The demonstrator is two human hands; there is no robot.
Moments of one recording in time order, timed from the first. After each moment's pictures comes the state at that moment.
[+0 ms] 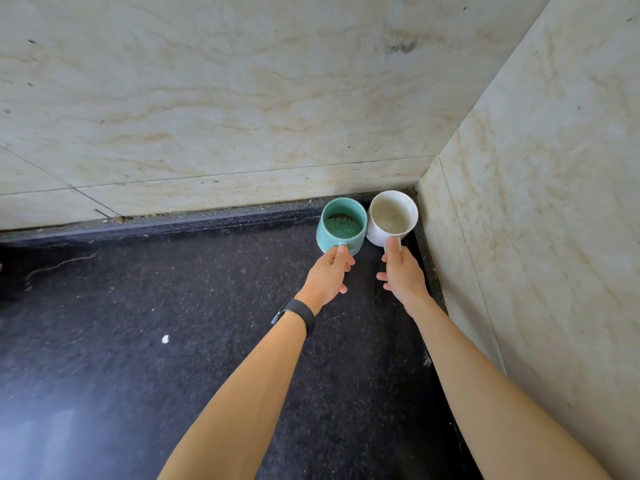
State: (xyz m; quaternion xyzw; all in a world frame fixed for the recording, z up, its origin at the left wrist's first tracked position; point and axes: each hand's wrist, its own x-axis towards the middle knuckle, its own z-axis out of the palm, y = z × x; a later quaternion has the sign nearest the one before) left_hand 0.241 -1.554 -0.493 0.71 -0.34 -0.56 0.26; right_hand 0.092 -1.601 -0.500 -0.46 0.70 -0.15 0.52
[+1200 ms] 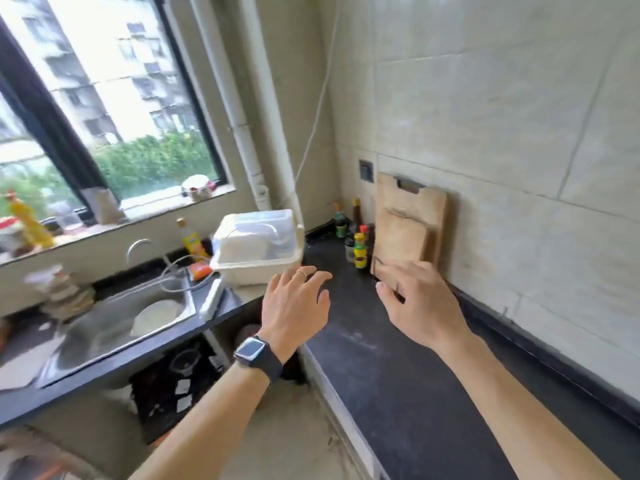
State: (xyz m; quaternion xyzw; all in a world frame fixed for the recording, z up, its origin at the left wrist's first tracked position) left_hand 0.403 -0.970 -0.131 0.97 -0.16 0.17 0.08; right_hand 0.360 -1.189 -0.133 -0.94 -0.04 -0.22 0.26
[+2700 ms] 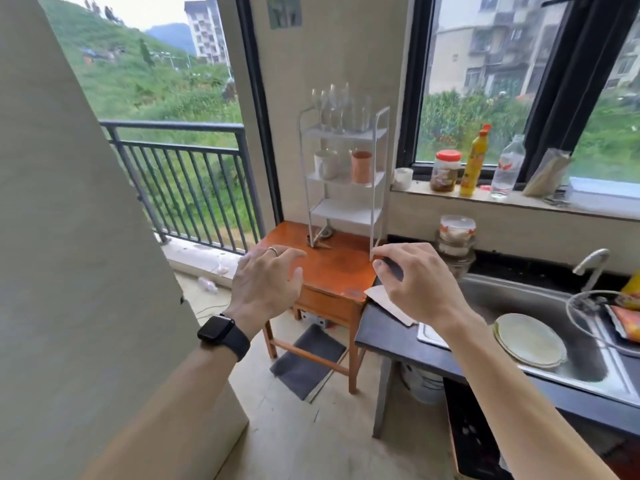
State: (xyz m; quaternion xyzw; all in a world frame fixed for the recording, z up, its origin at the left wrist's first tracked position) left_hand 0.272 -0.009 -0.116 0.92 0.32 0.20 0.04; right_hand 0.454 -0.189 -0.122 -0.82 -0.49 -0.09 0.29
